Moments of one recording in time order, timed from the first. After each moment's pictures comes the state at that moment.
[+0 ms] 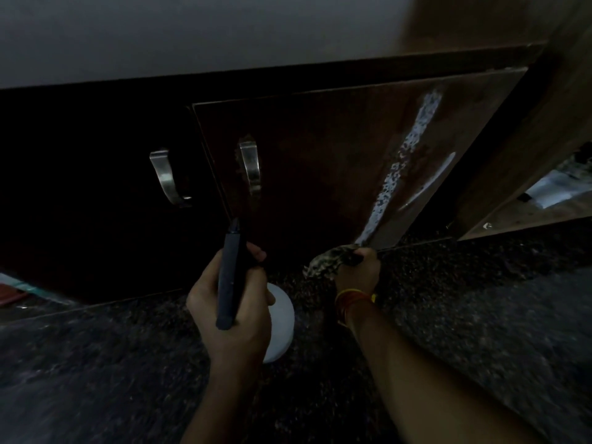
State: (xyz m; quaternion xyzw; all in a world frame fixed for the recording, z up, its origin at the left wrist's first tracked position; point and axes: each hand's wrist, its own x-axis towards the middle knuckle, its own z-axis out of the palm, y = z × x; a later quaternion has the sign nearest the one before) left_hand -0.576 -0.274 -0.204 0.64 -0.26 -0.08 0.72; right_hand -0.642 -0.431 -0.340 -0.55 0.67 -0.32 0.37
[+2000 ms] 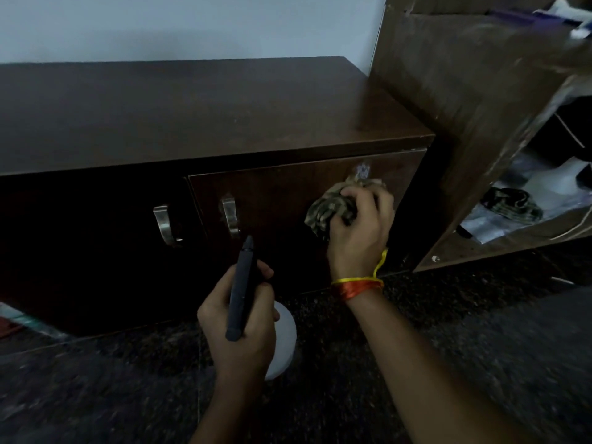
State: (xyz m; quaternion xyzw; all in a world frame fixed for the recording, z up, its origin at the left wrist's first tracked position) left_hand -0.612 -0.282 -0.160 0.64 -0.28 -0.11 0.71; right_hand -0.663 -0.432 -0.144 -0.69 0.45 -0.54 0.17
